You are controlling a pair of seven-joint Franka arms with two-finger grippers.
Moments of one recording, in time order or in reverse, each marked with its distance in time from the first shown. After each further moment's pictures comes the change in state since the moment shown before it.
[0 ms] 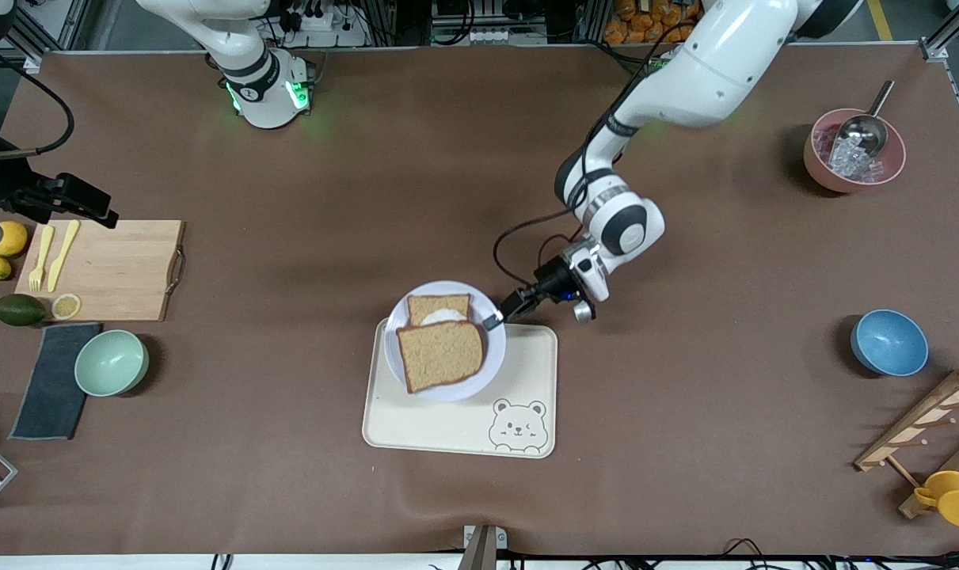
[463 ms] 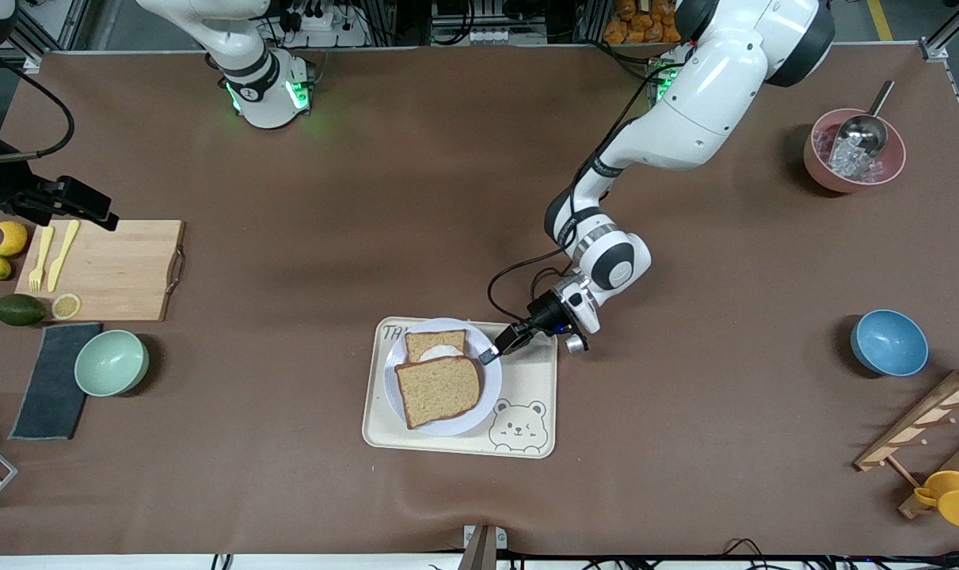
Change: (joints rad) left arm -0.039 0.164 0.050 0.186 0.000 0.003 0.023; right arm -0.001 0.001 0.000 -0.006 0.000 0.010 0.000
